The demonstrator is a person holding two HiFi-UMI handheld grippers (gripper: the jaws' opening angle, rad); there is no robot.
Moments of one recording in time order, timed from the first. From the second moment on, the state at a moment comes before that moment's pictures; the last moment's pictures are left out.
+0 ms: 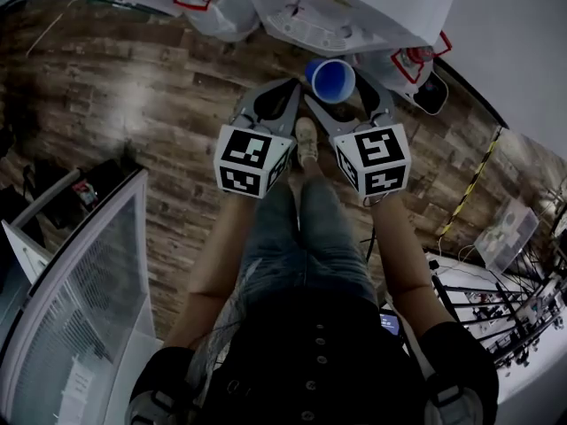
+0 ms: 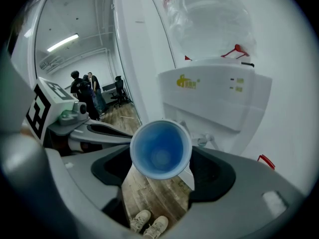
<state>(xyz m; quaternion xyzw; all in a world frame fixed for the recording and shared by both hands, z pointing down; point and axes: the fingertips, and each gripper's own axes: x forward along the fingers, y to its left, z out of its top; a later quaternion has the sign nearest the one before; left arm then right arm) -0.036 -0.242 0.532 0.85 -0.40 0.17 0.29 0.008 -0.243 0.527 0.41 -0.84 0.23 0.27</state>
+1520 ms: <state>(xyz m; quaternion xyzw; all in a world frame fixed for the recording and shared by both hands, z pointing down) -0.021 -0.270 0.668 0.84 -0.42 0.18 0.30 0.024 -0.263 0.697 0.42 -0.81 0.25 0.32</state>
